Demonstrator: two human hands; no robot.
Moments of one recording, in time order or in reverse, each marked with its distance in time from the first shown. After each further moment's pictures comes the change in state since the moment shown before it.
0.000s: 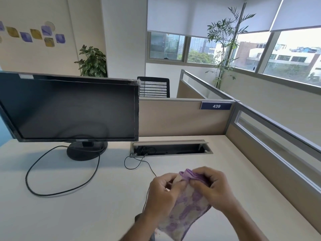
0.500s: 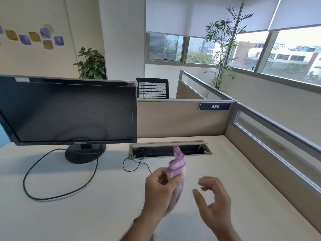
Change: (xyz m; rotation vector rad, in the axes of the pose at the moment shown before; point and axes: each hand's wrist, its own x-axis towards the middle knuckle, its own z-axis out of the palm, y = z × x) left_hand 0.018 -0.015 0.007 -0.247 0.170 -0.159; right_hand -0.037 0.035 0.029 -0.066 0.411 -0.107
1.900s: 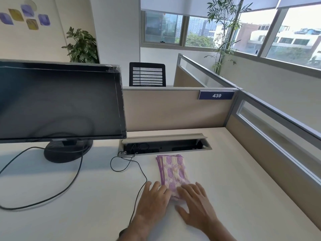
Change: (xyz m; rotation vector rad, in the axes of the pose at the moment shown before) left_hand 0.061 -0.104 -0.010 1.615 -0.436 0.675; right_hand -0.005 0.131 0.036 -0.687 -0.682 -0.209
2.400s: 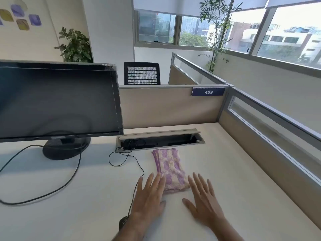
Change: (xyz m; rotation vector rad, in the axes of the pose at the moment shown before) left_hand -0.023 0.010 0.008 -0.050 -0.247 -0.213; right_hand -0.043 0.012 -0.012 -0.095 -0.150 0.276
